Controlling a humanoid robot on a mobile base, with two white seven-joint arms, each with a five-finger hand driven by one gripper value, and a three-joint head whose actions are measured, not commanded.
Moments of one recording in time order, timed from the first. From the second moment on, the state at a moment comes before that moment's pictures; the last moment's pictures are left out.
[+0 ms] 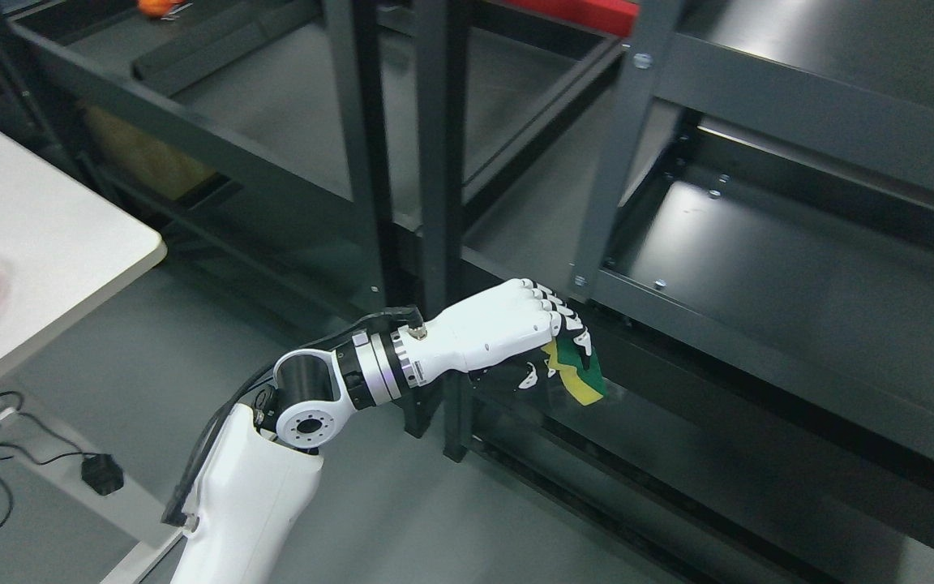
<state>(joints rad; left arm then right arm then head) -0.54 0.00 -0.27 -1.49 -0.66 -0.74 -0.60 -0.07 0.00 -0.21 0.00 -0.11 0.08 -0.07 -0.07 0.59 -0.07</state>
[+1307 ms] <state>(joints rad) -1.26 0.00 -0.71 -1.44 -0.45 -0.28 -0.26 -0.07 0.00 -0.21 0.00 -0.11 0.08 -0.07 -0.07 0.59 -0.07</state>
